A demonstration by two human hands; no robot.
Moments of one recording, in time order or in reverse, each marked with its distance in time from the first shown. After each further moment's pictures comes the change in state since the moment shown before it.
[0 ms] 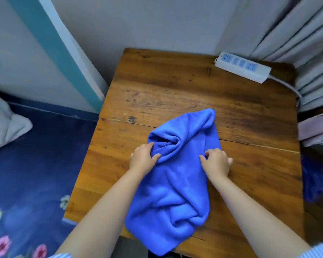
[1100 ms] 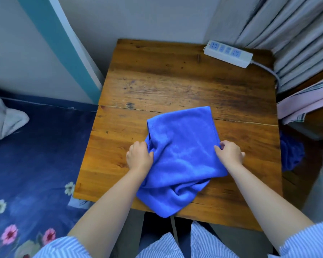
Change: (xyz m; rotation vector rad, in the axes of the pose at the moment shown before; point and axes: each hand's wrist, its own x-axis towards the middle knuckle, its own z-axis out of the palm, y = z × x) left_hand -0.069 -0.012 0.006 0.137 0.119 -0.062; right_hand -0.042 0.052 -0.025 0.045 -0.047 0.208
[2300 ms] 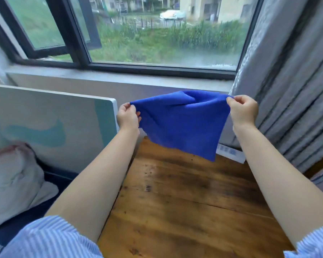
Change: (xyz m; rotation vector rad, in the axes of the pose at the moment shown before) left_hand 0.072 0.069 -0.338 -1.677 0.501 0.060; right_hand -0.007 -0.214 -0.307 1.084 0.602 -0.490
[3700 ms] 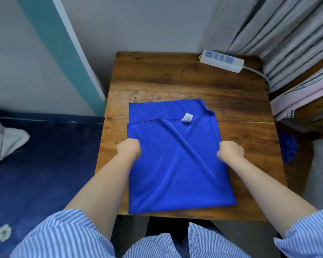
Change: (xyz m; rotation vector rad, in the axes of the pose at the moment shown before) left_hand -0.061 -0.244 -0.156 2.062 -0.901 -0.225; right_hand -0.220 0.242 -0.060 -1.400 -0.854 0.414
